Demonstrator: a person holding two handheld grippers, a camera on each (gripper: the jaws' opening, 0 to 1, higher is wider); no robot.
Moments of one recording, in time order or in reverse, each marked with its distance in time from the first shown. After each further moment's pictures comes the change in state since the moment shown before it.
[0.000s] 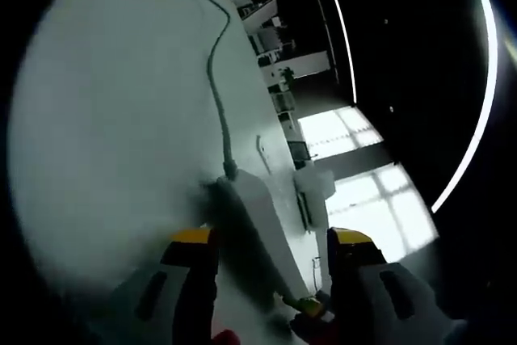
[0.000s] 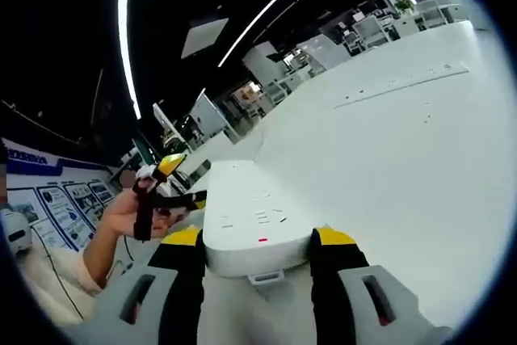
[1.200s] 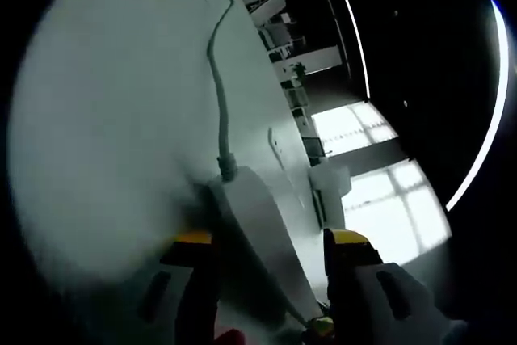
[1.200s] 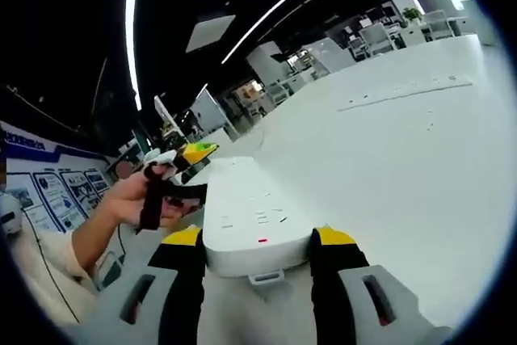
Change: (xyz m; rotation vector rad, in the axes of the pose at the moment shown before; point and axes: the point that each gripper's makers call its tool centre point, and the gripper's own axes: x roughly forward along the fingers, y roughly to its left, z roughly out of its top) left arm 0.039 0.011 -0.010 0.013 0.021 0.078; right arm 0.000 0.000 -0.004 -0.064 0.005 -0.014
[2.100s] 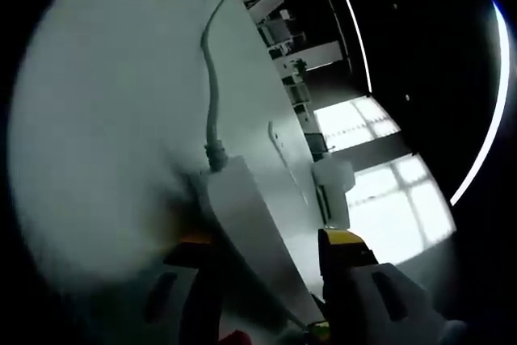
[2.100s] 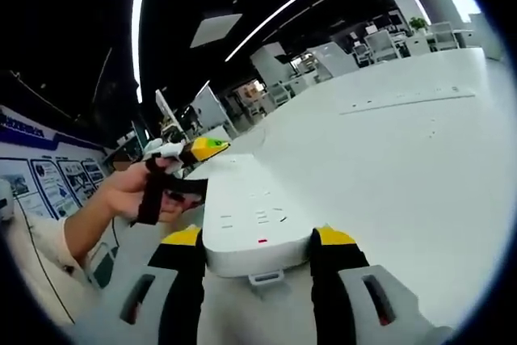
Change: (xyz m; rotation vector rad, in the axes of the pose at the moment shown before) left arm 0.010 0.000 -0.008 0.022 0.017 0.019; right arm 0.000 0.001 -0.003 -0.060 0.004 -0.014
